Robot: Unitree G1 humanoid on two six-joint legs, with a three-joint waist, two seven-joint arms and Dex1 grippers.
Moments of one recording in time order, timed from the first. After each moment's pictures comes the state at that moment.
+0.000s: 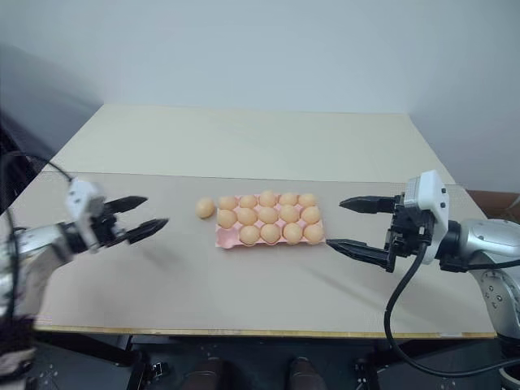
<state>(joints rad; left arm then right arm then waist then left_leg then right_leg) -0.40 0.70 0.19 0.08 -0.38 0.43 -0.88 -0.23 -0.92 -0.32 -0.35 0.74 0.50 1.12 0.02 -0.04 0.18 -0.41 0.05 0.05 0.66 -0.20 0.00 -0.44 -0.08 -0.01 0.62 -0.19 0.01</state>
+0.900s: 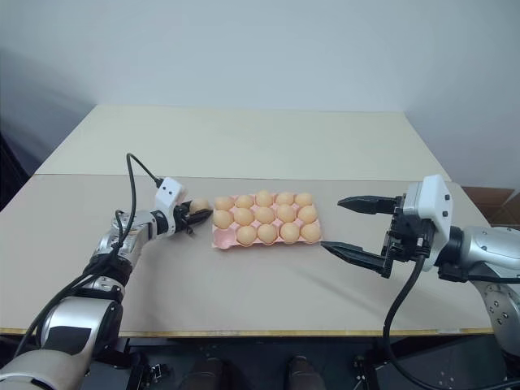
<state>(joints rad) -0.84 0.44 0.00 0.92 -0.09 0.07 -0.79 -0.15 -0.91 -0.37 -0.48 0.77 0.50 1.02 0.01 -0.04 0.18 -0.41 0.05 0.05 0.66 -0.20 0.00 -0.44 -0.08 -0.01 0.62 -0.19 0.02</state>
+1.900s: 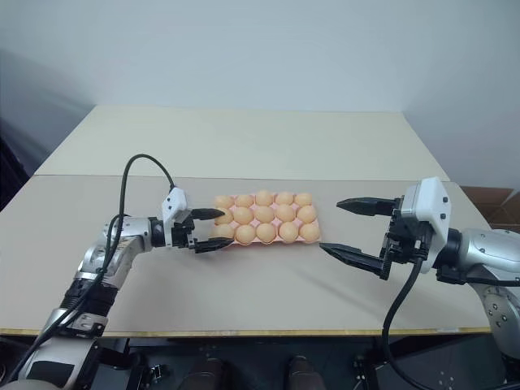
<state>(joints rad) -0.59 0.56 -0.06 0.27 -0.29 0.24 -1.14 -0.14 -0.91 -0.37 -0.50 0.77 0.50 1.01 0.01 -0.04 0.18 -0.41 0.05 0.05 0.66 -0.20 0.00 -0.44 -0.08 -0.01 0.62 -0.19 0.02</state>
